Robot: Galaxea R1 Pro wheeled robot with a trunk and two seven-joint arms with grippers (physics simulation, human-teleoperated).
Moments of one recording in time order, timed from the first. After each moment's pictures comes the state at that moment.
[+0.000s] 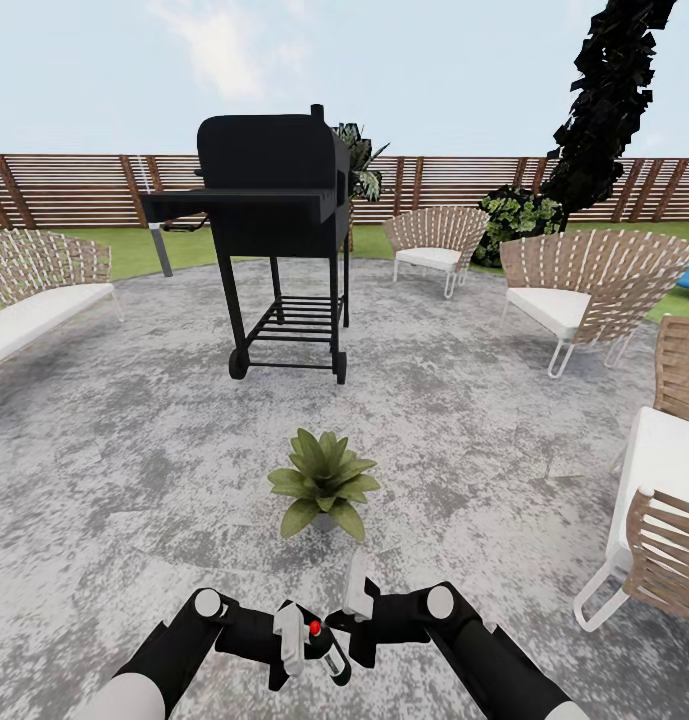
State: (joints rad) left arm -0.54 -0.03 -0.04 -0.57 -0.58 -0.26 -1.19; right arm -0.45 -0.02 0.50 -0.98 0.35 0.02 0.85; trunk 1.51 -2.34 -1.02
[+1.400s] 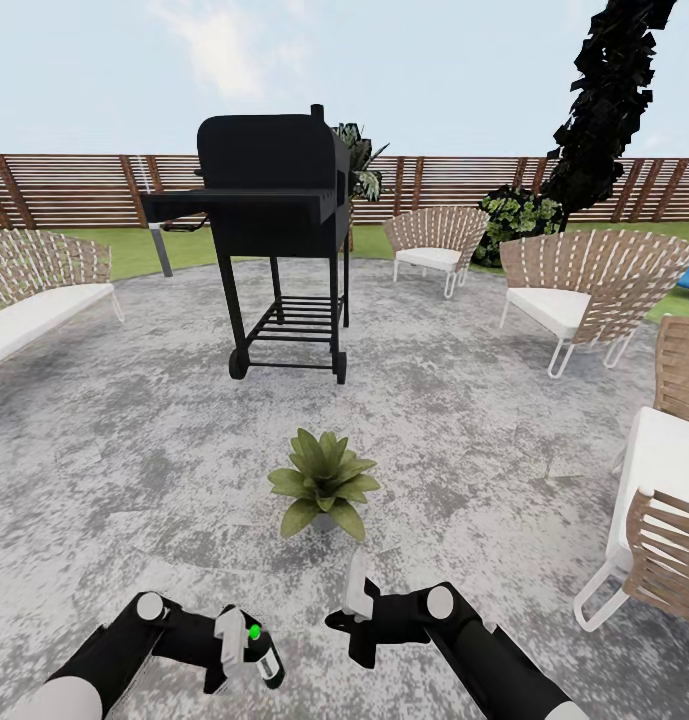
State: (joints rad) left arm -0.53 0.15 -0.03 -0.56 -0.59 -0.26 -1.19; right arm -0.44 -0.02 0.50 -0.98 0.35 0.02 0.85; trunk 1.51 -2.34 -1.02
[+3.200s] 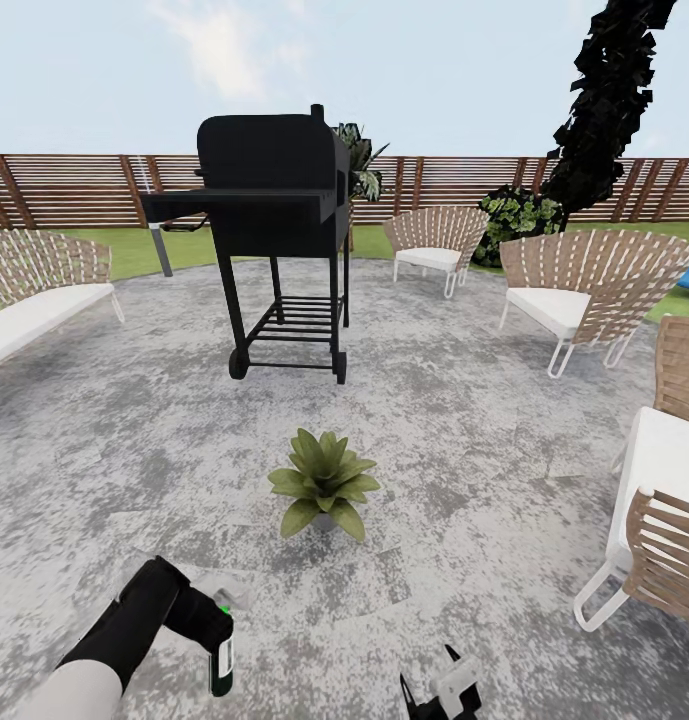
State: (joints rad) left arm -0.54 0.08 0.09 -0.76 -0.77 0.66 -1.02; right arm -0.33 0.04 0.22 -0.18 0.31 -0.73 -0.14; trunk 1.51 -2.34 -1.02
